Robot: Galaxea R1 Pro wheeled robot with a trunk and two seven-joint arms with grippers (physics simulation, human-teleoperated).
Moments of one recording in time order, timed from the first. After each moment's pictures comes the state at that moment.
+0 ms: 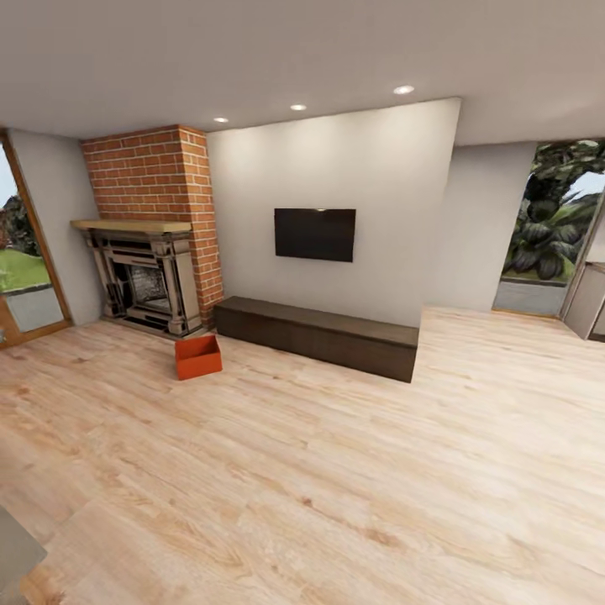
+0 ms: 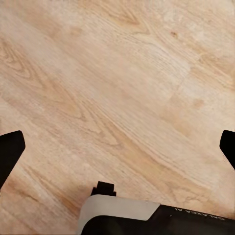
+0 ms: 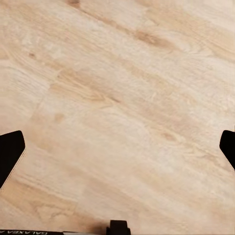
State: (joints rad) left arm -0.30 0.01 0.06 0.06 0.14 -0.33 0.02; right arm -0.28 0.01 0.03 -0.22 0.03 -0.14 -0.02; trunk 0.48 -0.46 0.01
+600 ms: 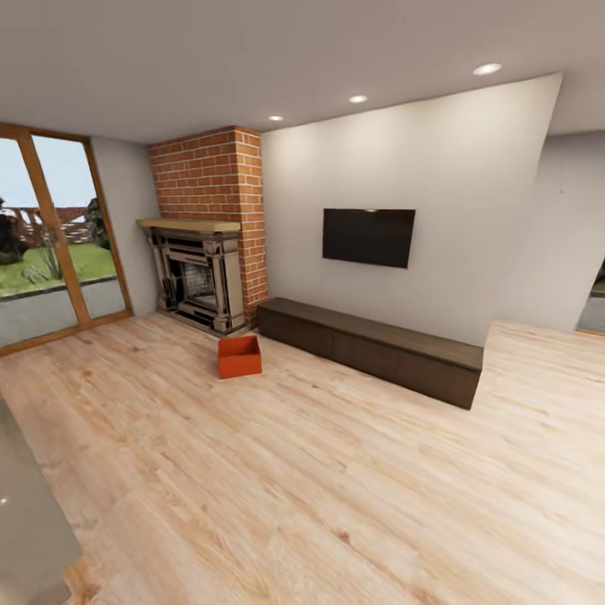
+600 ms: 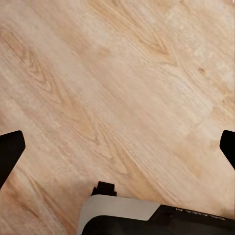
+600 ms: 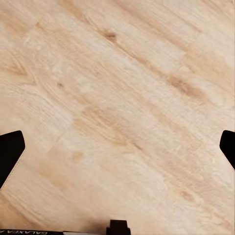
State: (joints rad) left arm -0.30 0.02 0.06 0.06 0.14 -0.33 0.02; right arm -0.28 0.01 0.03 -0.22 0.03 -0.14 -0.02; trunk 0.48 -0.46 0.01
